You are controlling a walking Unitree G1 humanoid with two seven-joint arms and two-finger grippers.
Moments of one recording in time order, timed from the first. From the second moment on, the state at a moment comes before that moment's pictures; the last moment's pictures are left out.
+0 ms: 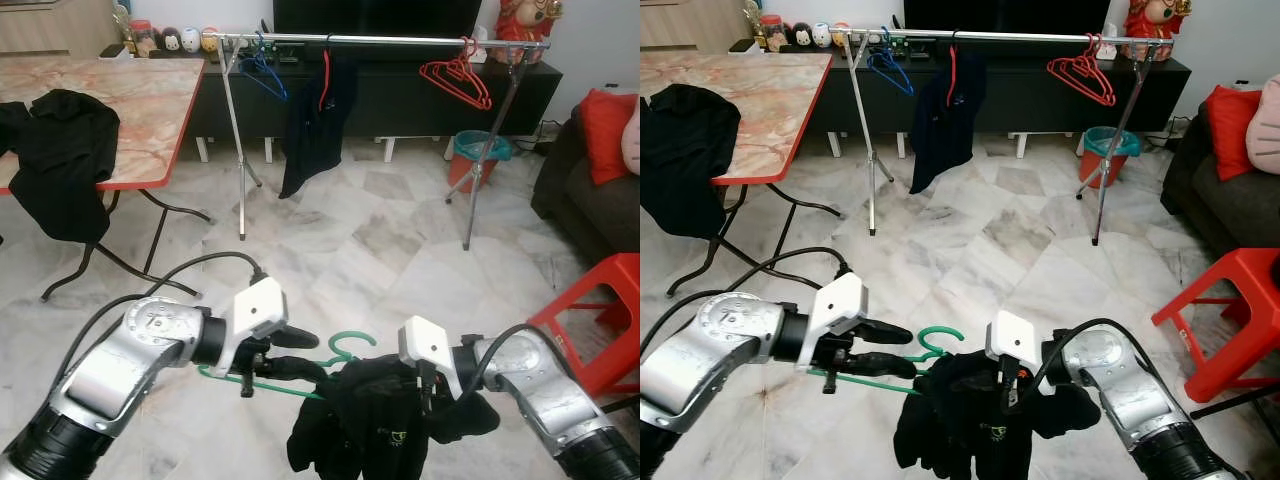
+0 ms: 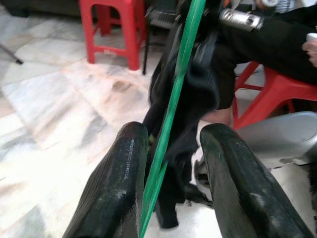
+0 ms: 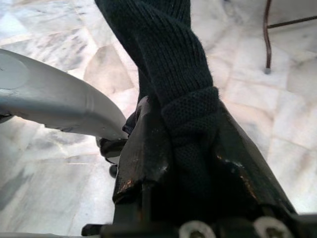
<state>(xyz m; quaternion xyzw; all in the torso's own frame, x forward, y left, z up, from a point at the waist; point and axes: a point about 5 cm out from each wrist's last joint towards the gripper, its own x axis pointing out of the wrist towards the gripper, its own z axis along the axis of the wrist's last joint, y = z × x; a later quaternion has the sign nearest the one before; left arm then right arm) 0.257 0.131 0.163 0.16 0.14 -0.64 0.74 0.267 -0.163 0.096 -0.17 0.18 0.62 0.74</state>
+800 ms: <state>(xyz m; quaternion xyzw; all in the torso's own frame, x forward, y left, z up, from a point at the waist) 0.319 0.280 0.151 0.14 0.05 0.07 0.99 0.279 -0.195 0.099 -0.17 0.18 0.52 0.82</state>
